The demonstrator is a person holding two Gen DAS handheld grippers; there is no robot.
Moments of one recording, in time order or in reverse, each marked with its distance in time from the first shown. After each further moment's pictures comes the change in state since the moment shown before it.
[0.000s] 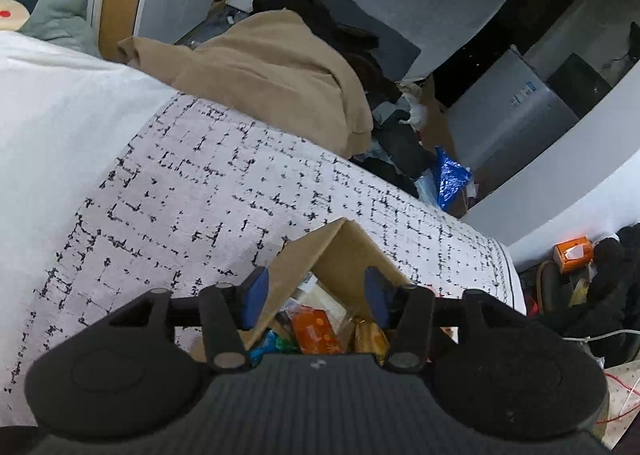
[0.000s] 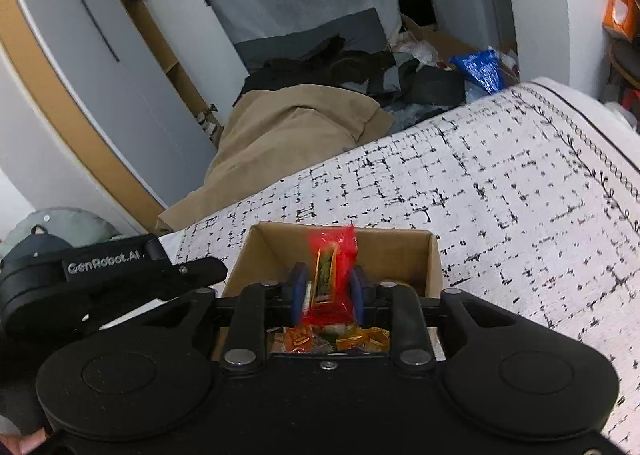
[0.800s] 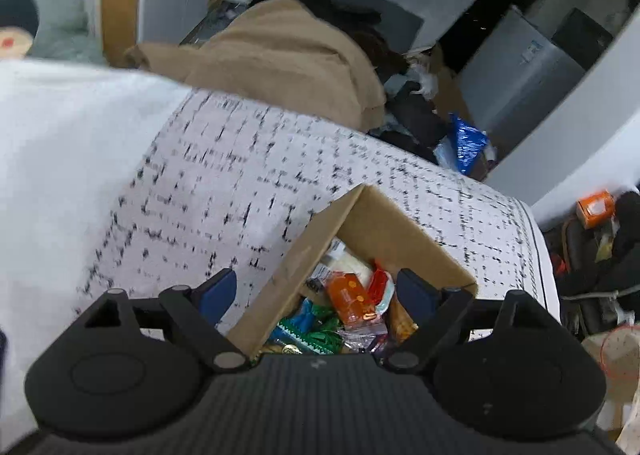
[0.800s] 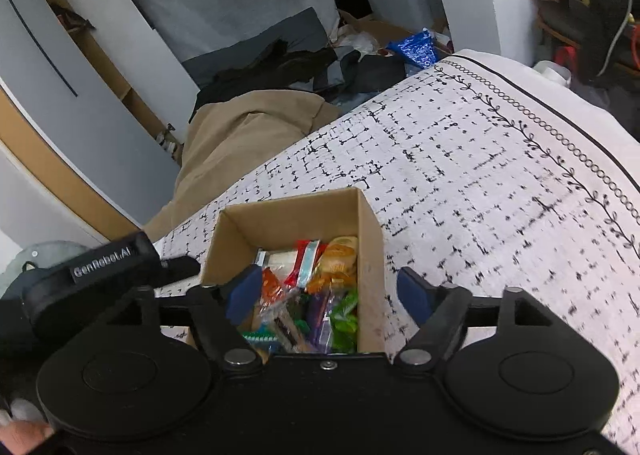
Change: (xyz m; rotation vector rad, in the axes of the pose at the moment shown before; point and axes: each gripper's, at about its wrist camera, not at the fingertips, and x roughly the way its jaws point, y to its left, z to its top) left arm -0.025 -0.006 -0.011 0.141 0.046 0.074; right arm -0.064 -0.016 -0.028 0.159 -0.003 -0.104
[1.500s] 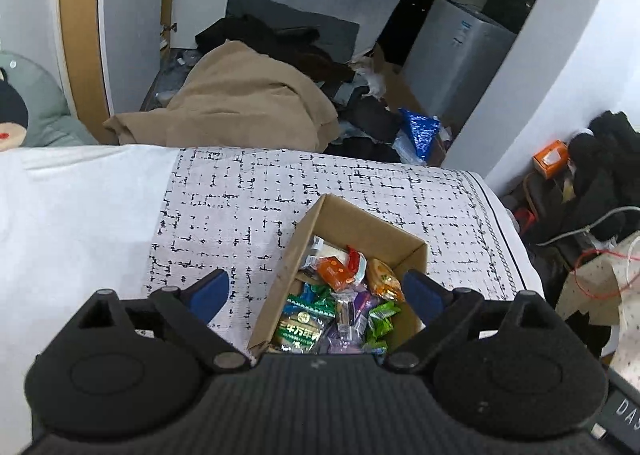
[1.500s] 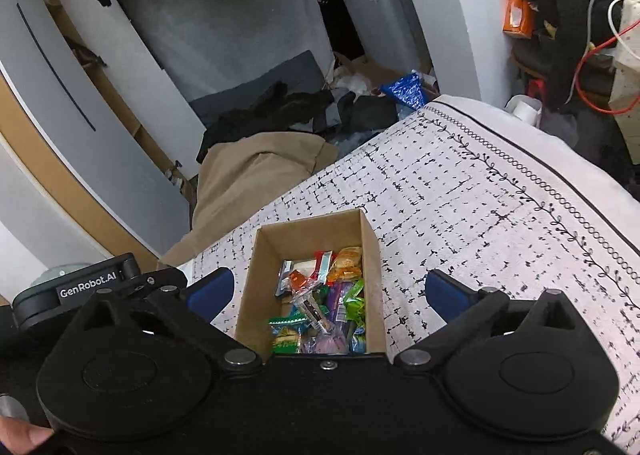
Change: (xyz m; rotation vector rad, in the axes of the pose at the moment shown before) left arm -0.111 -0.002 -0.005 0.219 -0.040 -0.060; right arm -0.103 0.015 -0.018 0.016 -0.125 -0.011
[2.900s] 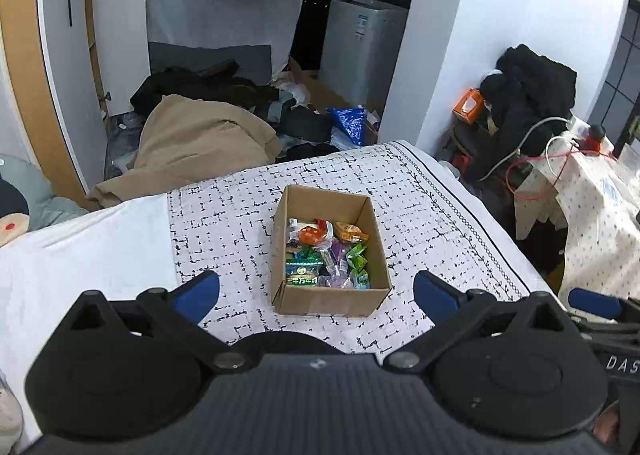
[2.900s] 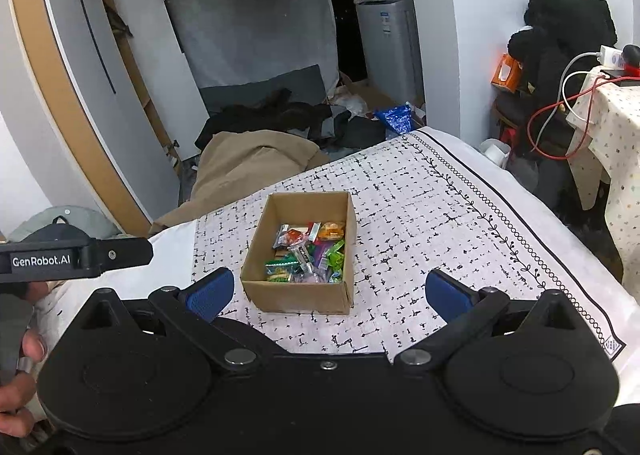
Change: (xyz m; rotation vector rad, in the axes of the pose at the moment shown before) left arm -0.131 0.020 -0.049 0.327 -0.050 -0.127; right arm -0.123 0.037 -0.058 -0.188 -0.048 -0.089
